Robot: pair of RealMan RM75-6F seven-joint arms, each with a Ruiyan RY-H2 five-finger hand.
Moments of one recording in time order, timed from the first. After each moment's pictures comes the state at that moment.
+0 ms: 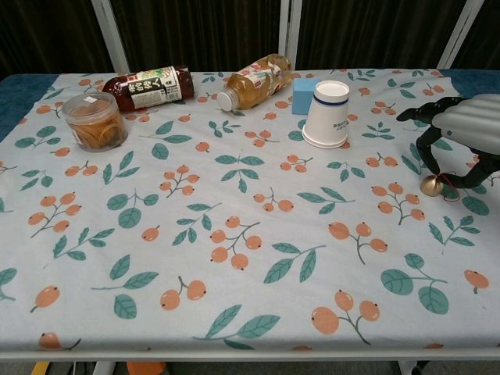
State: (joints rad) left arm -0.11 -1.17 0.01 -1.57 1.52 1.42 0.04; right arm 0.61 -1.35 0.04 -1.47 -1.28 0.92 -0.45
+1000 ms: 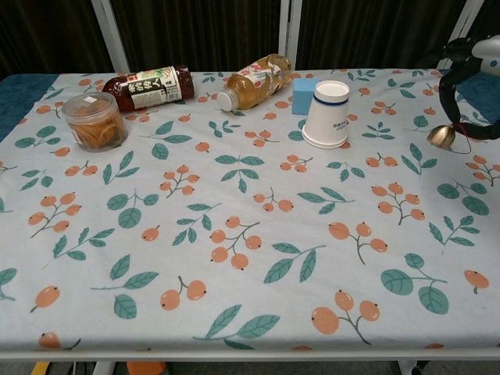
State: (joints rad) left arm -0.11 -1.17 0.01 -1.59 1.52 1.42 0.05; right arm 0.56 -1.17 0.08 -1.64 -1.42 1.08 -0.24
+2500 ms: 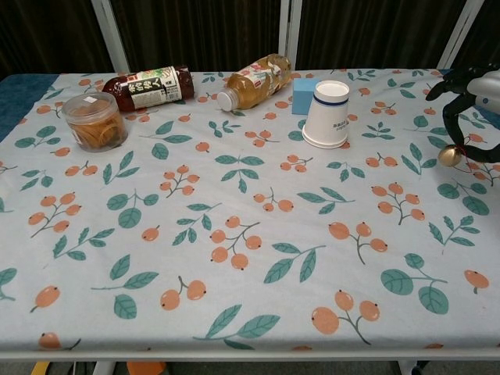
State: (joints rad) left arm -0.11 -1.18 0.01 -1.56 1.52 1.41 0.03; right arm 0.54 -1.32 0.07 -1.46 -1.38 1.05 -0.38
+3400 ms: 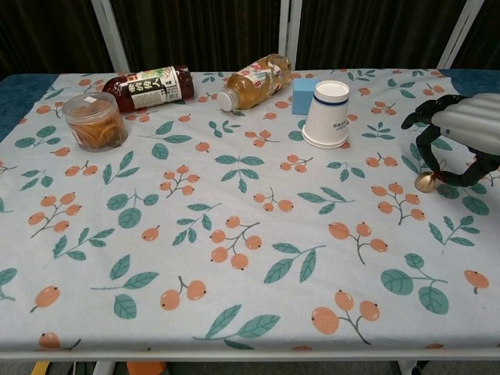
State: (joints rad) left arm -0.11 -1.17 0.01 -1.57 1.52 1.42 0.03; right arm 0.59 -1.38 0.07 -1.45 -1.28 0.95 -0.47
